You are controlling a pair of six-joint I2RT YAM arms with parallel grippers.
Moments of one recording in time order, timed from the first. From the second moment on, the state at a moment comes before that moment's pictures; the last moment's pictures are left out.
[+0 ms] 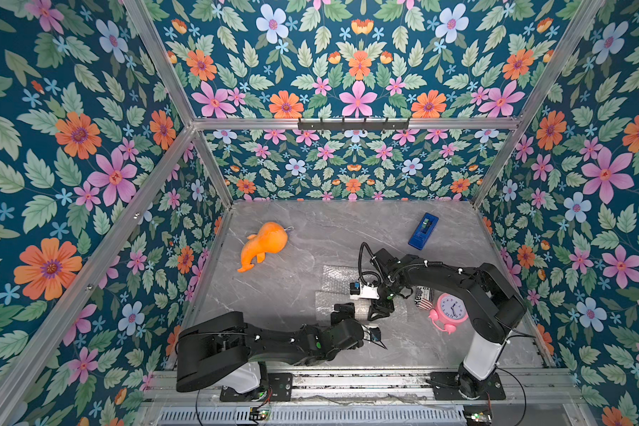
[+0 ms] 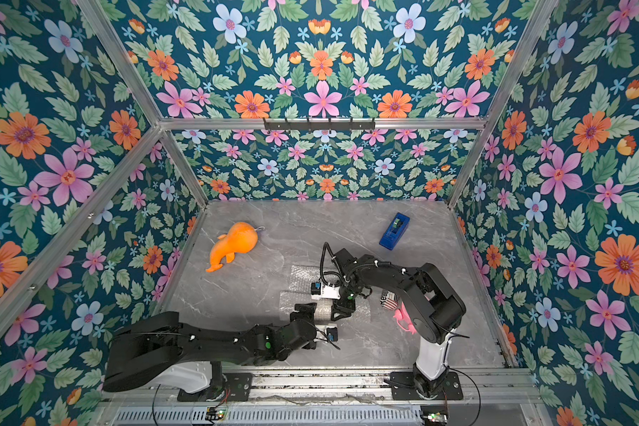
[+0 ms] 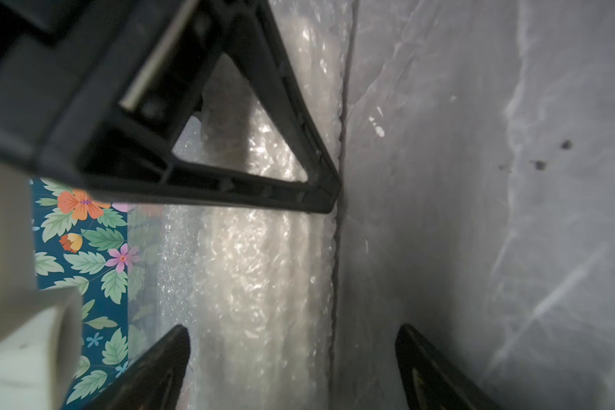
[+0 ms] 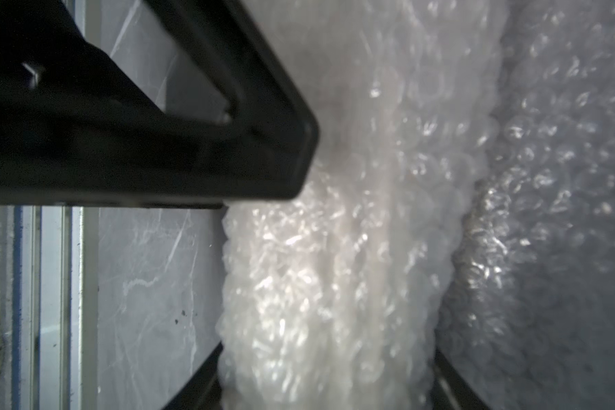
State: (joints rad) left arm -1.32 1.47 0.49 0.17 -0.58 0.66; right arm 0.65 1.81 1.09 -0.73 -0.49 -0.83
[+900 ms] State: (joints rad) left arm -1.22 1.62 0.67 0.15 -0.38 0.78; right arm 0.62 1.61 0.98 -0.66 -0.33 -0.79
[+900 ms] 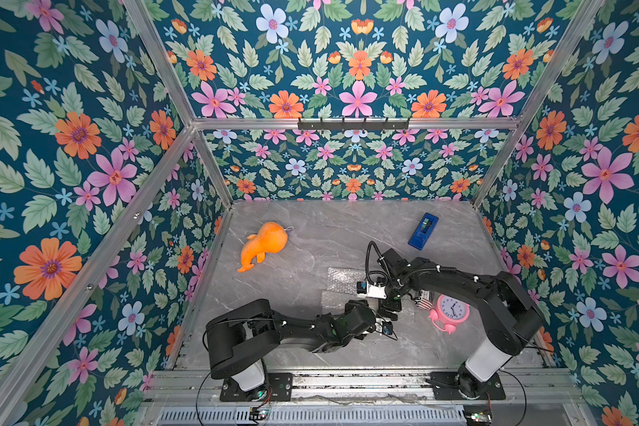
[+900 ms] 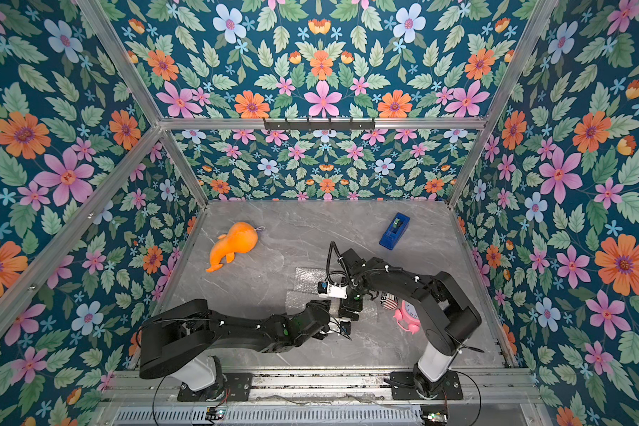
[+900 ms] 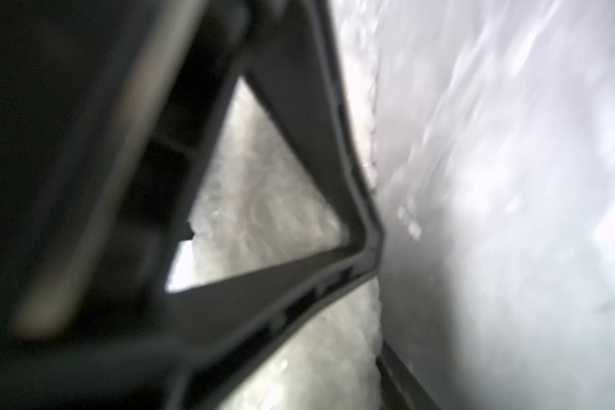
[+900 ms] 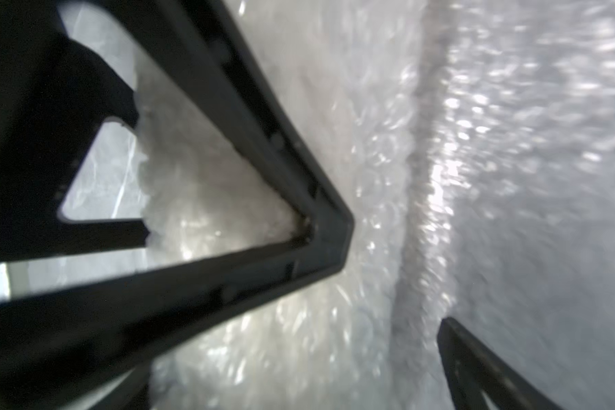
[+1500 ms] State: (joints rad) left arm -0.98 1.74 1.03 -0.37 0.11 0.63; right arm 0.47 0.89 0.72 -0.22 -0.07 -0.73
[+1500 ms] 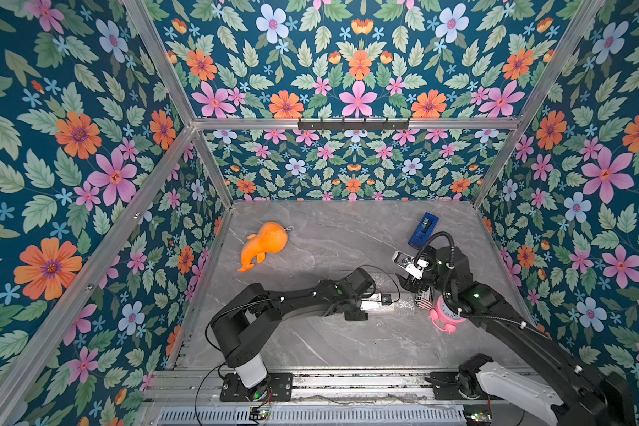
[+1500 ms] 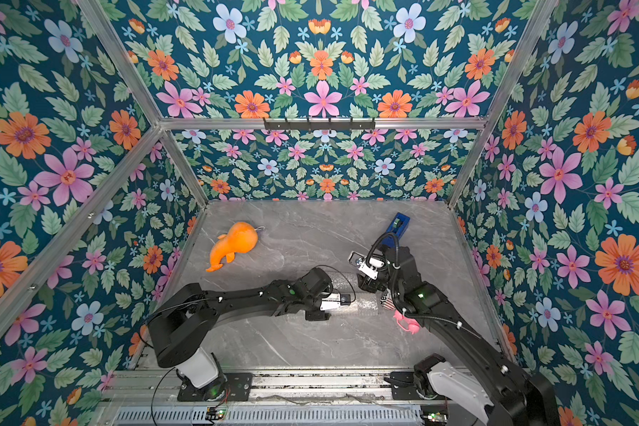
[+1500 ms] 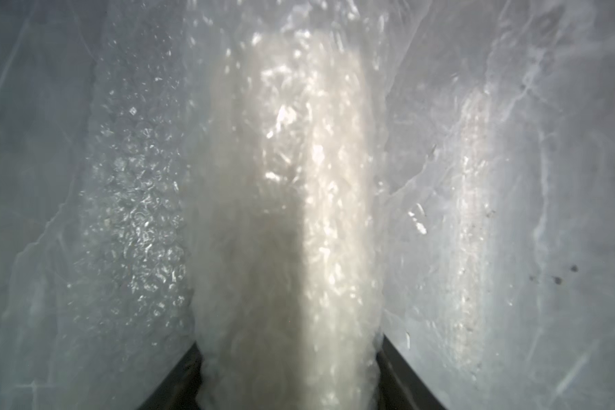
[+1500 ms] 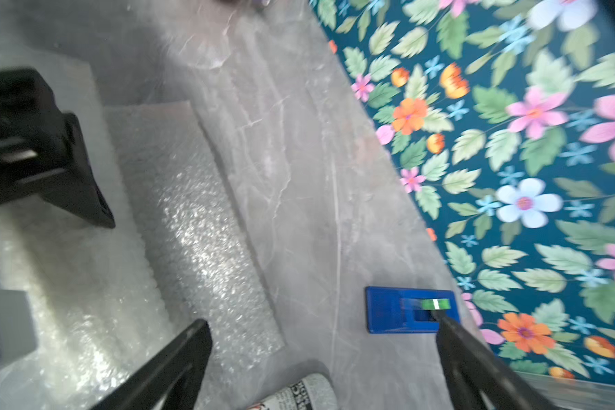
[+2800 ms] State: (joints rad) left arm -0.77 2.05 1.42 -0.87 0.55 0.68; right arm 1.01 1.32 0.48 0.04 0.33 -0.98
